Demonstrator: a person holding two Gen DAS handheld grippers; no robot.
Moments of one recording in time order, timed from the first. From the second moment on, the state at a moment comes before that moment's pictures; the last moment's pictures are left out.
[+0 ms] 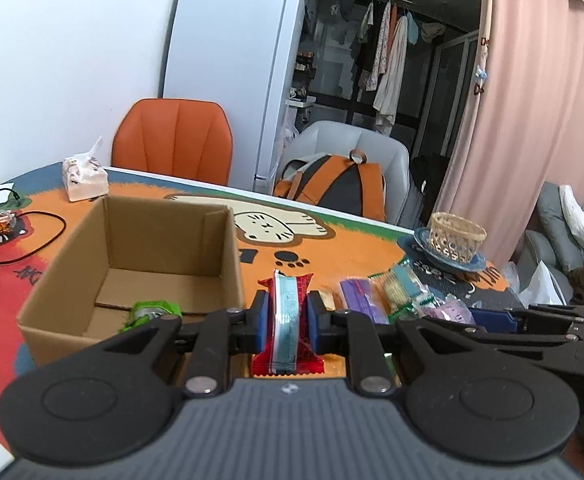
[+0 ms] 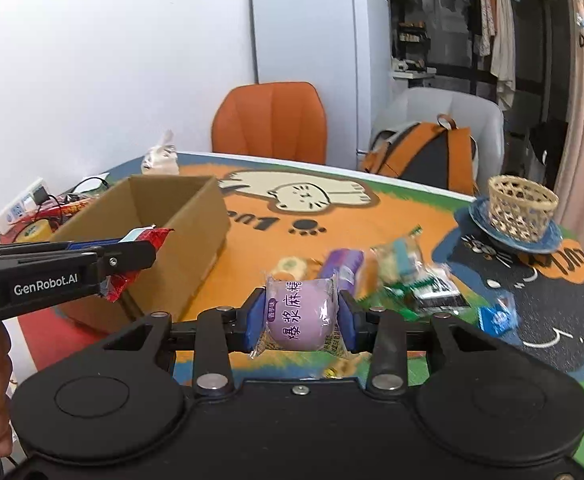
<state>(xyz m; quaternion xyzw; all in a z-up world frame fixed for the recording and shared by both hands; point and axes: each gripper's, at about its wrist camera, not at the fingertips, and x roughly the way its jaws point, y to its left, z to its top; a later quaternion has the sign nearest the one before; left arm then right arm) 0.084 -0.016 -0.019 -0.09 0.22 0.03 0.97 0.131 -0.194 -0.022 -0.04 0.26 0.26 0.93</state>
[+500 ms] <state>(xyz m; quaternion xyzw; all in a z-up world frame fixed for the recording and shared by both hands) 0.081 0.022 -0.006 -0.10 0.21 0.07 0.97 0.132 -0.156 -0.003 -0.04 0.24 0.29 0.93</state>
